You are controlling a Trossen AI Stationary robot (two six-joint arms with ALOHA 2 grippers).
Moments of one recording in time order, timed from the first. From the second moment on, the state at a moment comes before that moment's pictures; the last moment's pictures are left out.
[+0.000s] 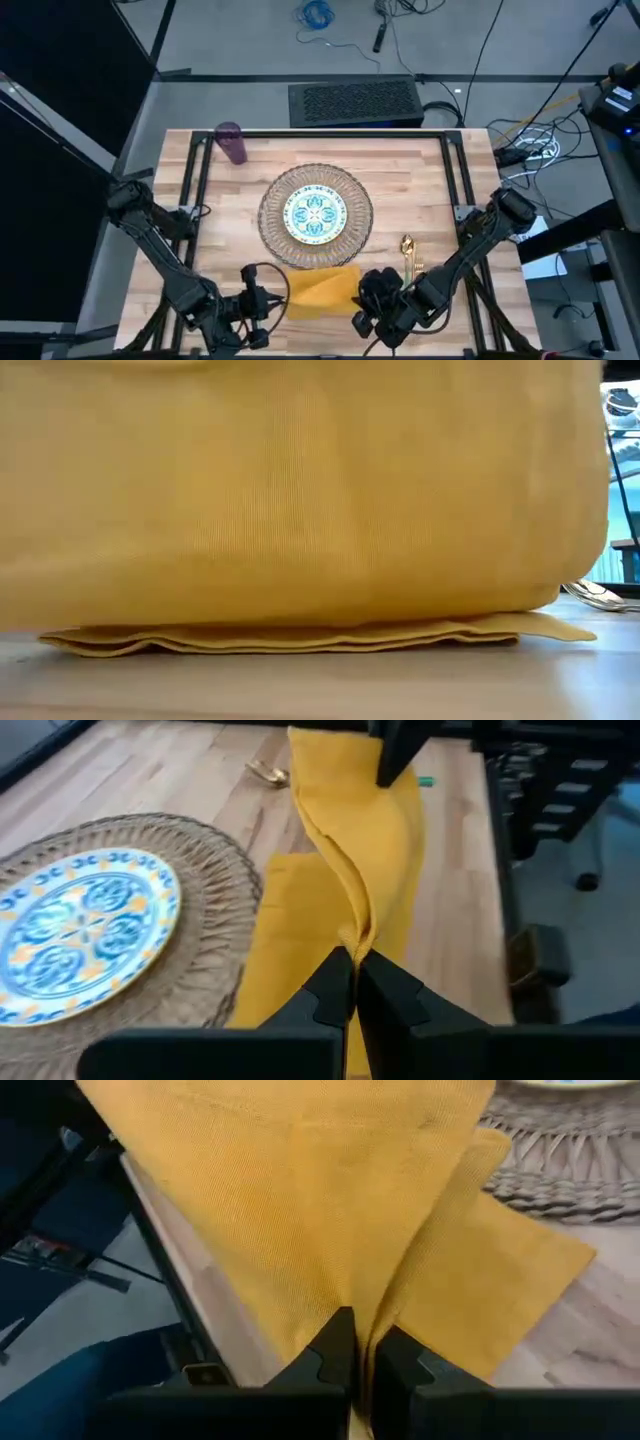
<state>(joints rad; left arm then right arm) -0.87 1.63 1.27 -0.61 -0.83 -0.81 0.72 1.79 1.40 -0.65 0.55 1.37</state>
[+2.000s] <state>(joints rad) -0.74 1.63 1.01 -0.74 -0.95 -0.90 0.45 1.97 1.40 -0.75 0.45 1.15</state>
